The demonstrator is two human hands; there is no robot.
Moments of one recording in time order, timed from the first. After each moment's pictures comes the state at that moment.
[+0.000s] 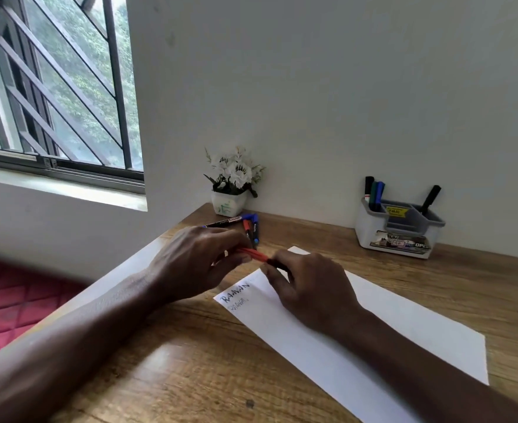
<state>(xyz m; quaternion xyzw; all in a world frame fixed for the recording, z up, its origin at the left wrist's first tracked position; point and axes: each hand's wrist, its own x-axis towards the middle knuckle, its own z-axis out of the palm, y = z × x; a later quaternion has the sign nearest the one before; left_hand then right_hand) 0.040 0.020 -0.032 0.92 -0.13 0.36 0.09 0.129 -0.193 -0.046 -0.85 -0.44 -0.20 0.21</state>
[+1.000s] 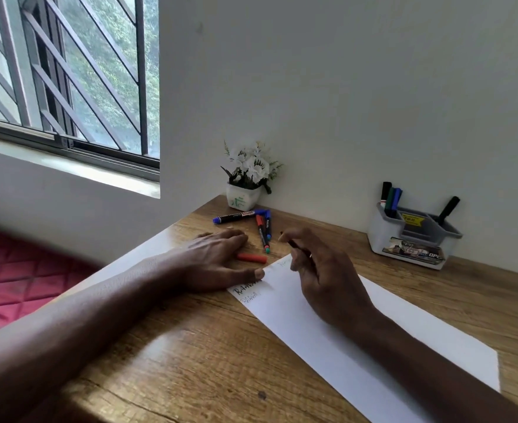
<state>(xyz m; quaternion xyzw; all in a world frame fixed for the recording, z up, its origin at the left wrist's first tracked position) 0.038 0.020 -0.030 0.99 0.07 0.01 0.09 0.132 -0.191 -0.044 -0.79 -0.48 -0.17 0.35</state>
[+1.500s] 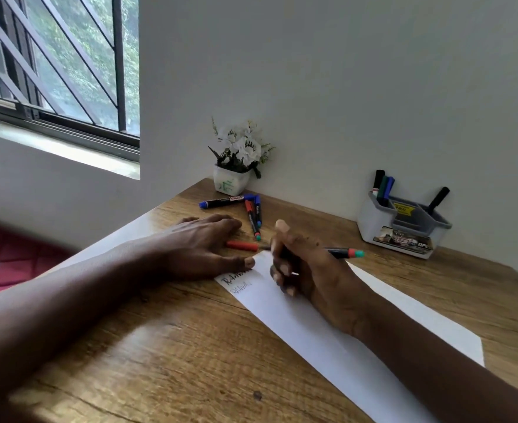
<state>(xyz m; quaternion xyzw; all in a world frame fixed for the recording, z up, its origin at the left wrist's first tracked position) 0.040 0.026 -0.029 0.99 0.06 0.00 0.14 0.112 -0.187 -0.027 -0.65 -0.35 0.27 0.62</state>
